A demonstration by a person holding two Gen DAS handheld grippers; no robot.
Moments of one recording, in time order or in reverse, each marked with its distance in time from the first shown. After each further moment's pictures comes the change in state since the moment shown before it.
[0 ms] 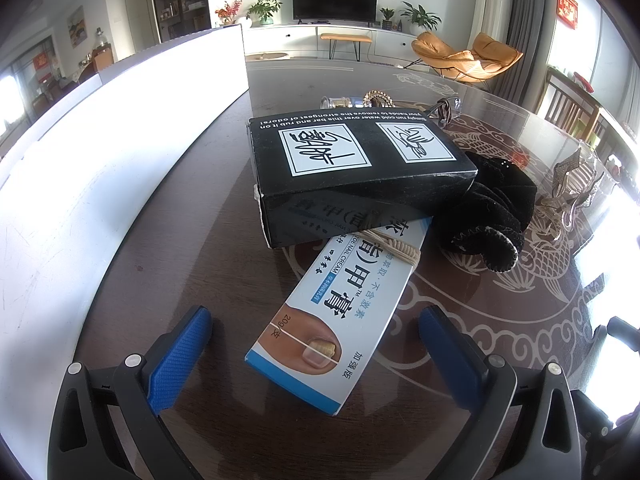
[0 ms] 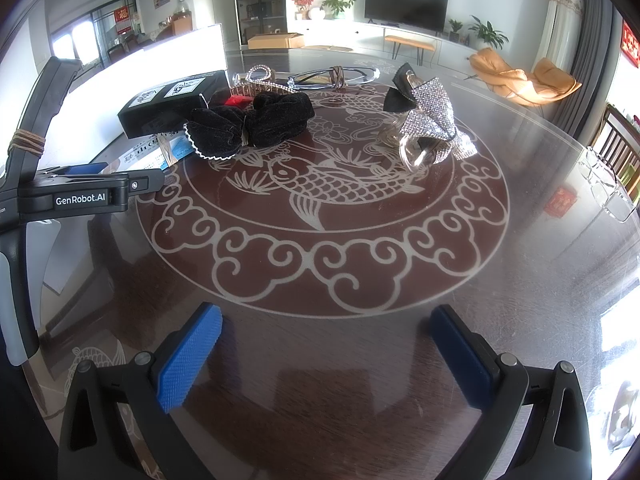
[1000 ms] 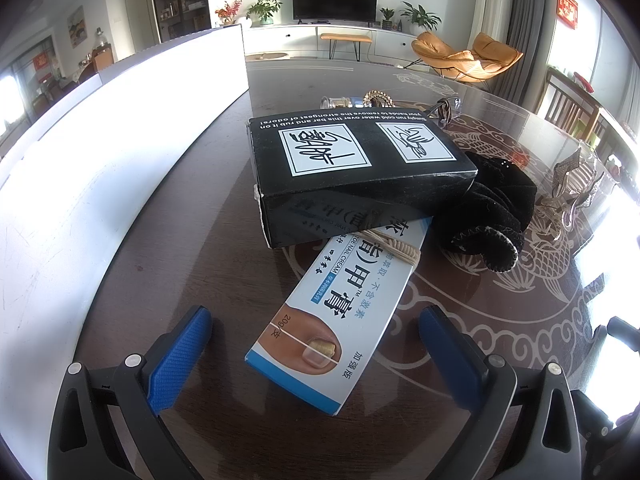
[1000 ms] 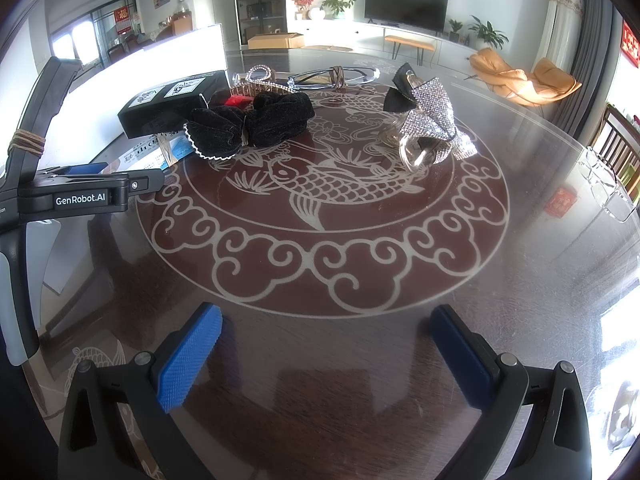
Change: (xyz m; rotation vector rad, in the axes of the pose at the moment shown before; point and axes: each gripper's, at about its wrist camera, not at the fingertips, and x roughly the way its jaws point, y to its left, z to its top) left arm -0.001 0.000 0.000 0.000 0.000 0.000; right arm 0.000 0.000 0.000 0.000 0.000 0.000
